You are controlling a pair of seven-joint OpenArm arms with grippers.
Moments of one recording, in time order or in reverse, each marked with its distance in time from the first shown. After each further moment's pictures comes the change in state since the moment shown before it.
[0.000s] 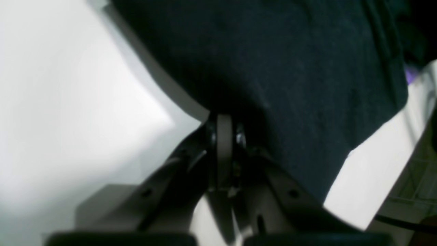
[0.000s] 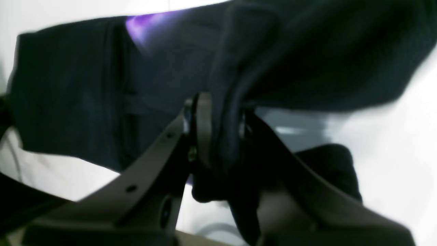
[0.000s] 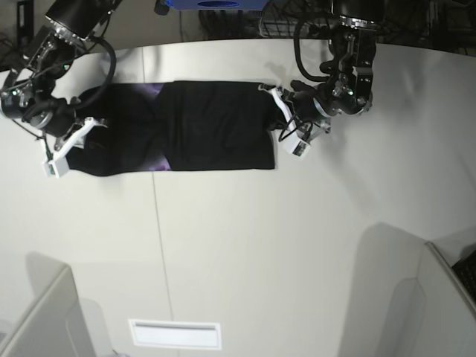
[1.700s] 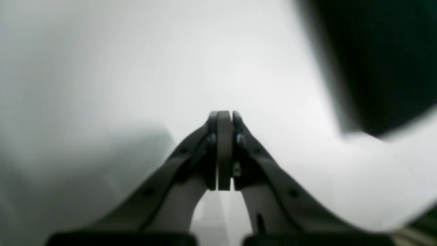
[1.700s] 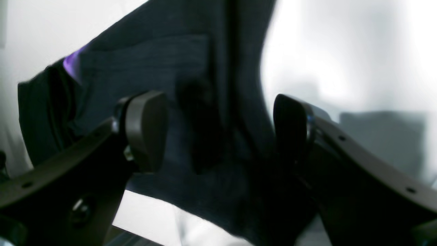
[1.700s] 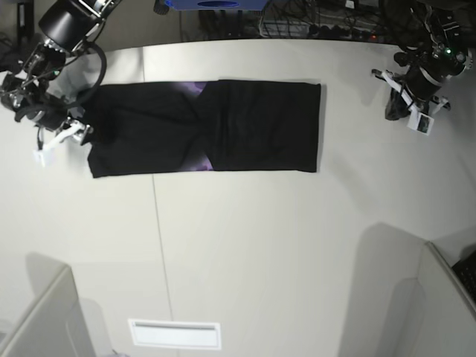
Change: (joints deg) left arm 16.3 -10.2 -35.3 12.9 0.0 -8.0 -4.3; right arm 3.4 3.5 6.7 -23.0 2.2 0.5 7.3
